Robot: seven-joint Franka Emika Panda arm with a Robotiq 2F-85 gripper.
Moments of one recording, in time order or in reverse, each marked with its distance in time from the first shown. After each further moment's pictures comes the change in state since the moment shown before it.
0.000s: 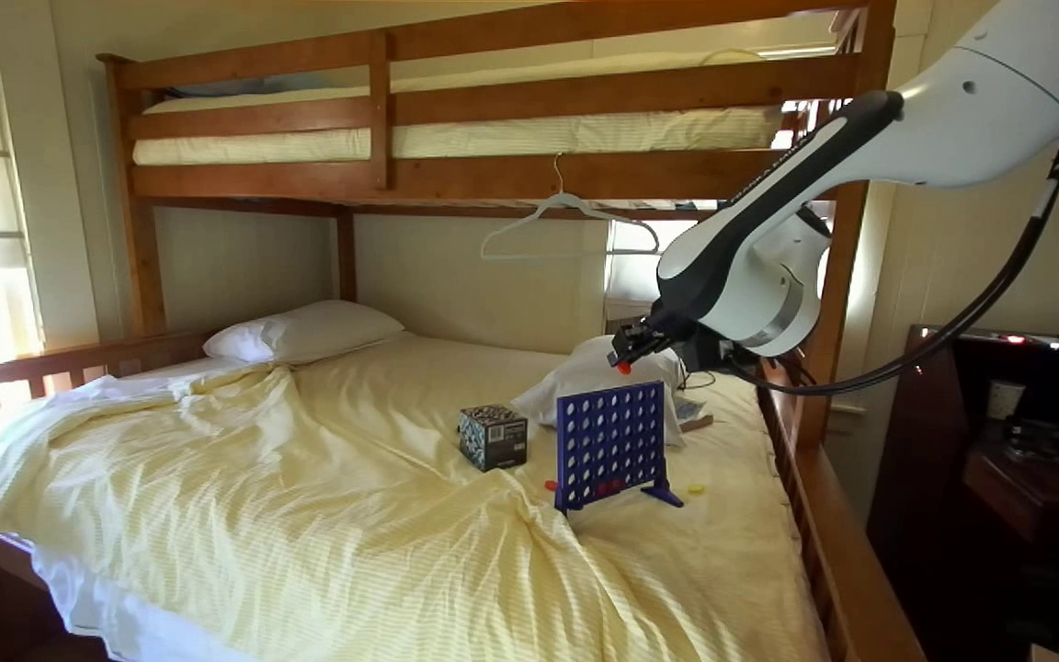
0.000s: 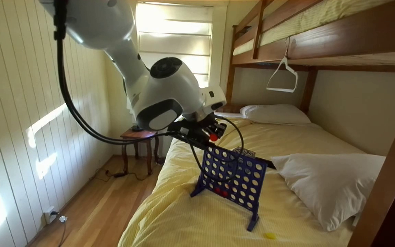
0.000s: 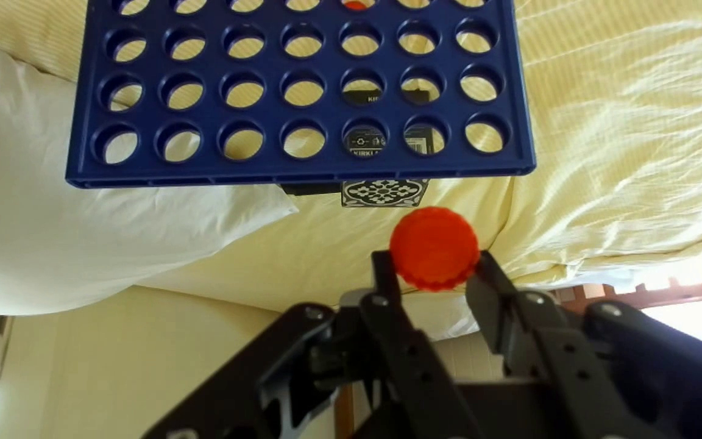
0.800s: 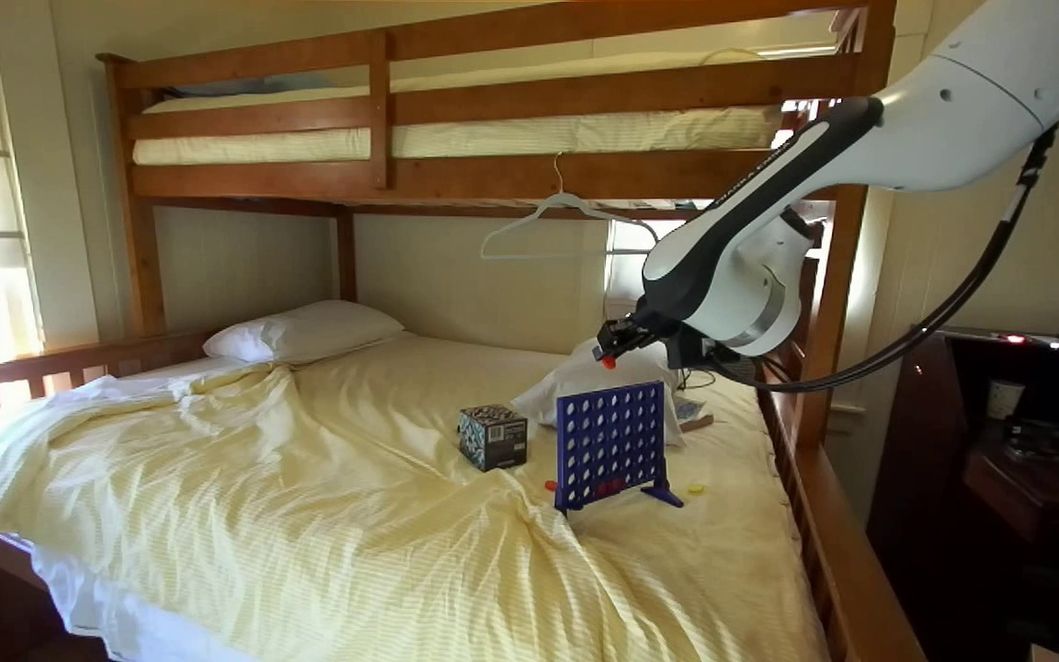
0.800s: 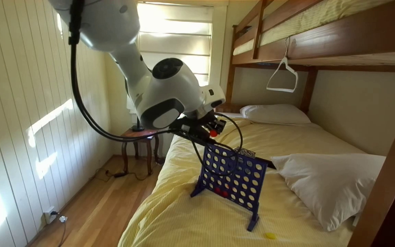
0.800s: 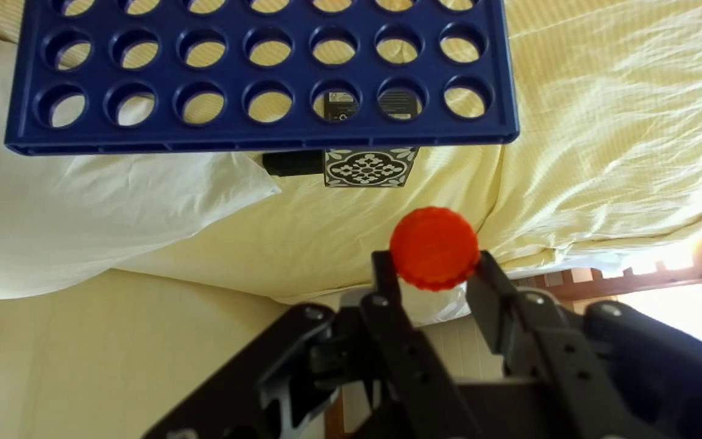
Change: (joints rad) arm 0.002 0.055 0.012 0.057 -0.040 0.031 0.022
